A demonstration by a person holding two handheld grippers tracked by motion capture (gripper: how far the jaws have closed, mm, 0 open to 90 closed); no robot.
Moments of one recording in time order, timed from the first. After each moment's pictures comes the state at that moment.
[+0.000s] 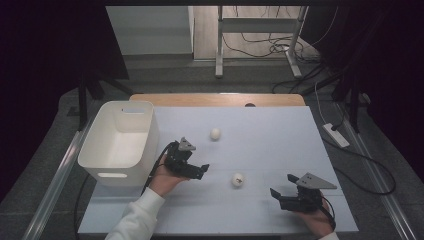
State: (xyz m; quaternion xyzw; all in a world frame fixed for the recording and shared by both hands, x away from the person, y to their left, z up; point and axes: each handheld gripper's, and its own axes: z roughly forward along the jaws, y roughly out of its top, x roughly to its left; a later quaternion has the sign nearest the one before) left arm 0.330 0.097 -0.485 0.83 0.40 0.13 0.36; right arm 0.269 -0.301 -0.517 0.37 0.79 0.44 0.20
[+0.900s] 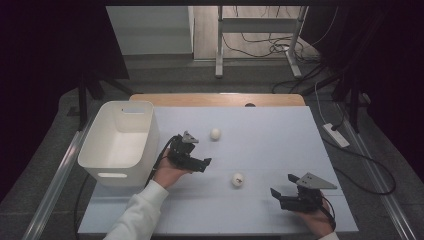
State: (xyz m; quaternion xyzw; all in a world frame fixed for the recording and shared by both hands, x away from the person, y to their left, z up) left arm 0.351 0.092 -0.481 0.83 0.41 0.12 0.36; right arm 0.269 -0.302 -0.517 0.37 0.79 0.44 0.20
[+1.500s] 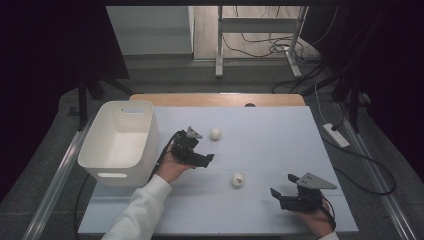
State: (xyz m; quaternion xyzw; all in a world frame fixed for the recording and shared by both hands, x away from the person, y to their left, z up) left arm 0.365 0.083 -0.477 0.84 0.40 0.13 0.35; right arm 0.269 -0.301 -0.517 0.37 0.79 0.44 0.20
